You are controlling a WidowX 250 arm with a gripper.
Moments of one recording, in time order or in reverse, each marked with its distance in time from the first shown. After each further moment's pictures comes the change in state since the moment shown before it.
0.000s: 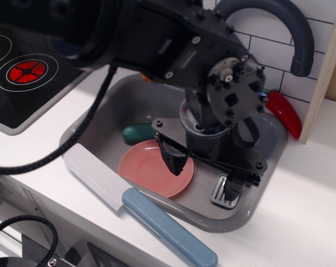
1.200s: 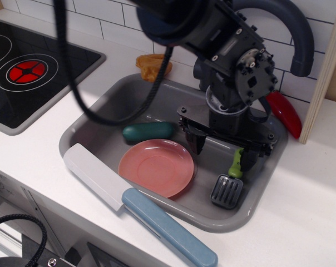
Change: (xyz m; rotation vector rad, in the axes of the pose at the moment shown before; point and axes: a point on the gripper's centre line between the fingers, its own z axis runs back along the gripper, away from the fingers) arm 0.053 0.012 -0.053 0.009 -0.005 0.101
